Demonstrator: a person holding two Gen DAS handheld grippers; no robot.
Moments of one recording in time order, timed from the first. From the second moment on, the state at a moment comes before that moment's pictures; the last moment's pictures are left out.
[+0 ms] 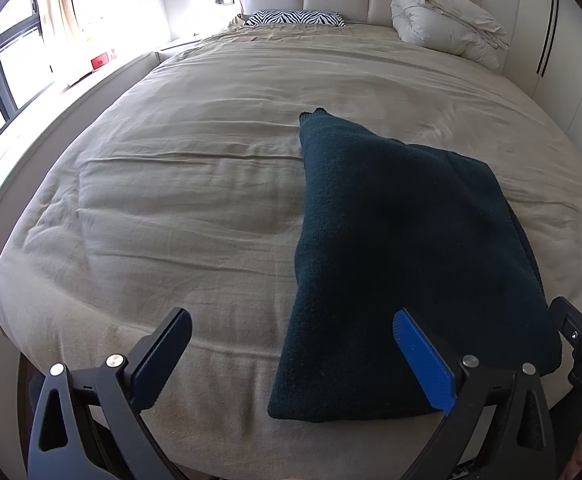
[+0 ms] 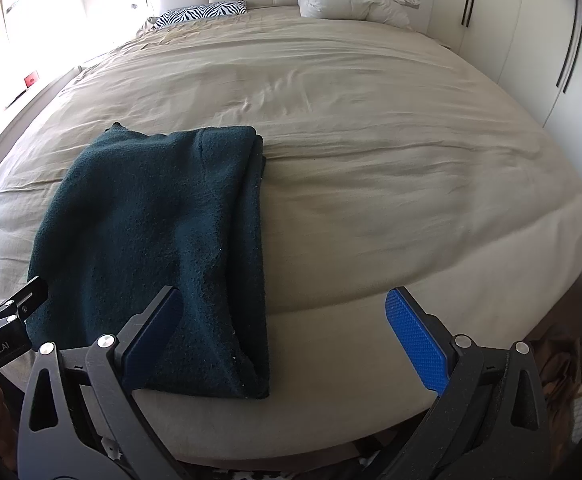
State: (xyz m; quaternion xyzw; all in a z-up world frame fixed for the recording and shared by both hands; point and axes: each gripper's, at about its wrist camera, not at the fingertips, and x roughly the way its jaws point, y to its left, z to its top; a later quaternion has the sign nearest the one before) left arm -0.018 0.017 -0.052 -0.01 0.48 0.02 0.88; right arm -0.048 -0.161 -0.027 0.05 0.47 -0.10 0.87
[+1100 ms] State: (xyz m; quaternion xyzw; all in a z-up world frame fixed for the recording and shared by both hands) left arm -0.018 0.018 -0.052 -0.01 0.48 0.02 0.88; right arm -0.046 -0.160 -0.030 0.05 0.48 -0.10 0.87
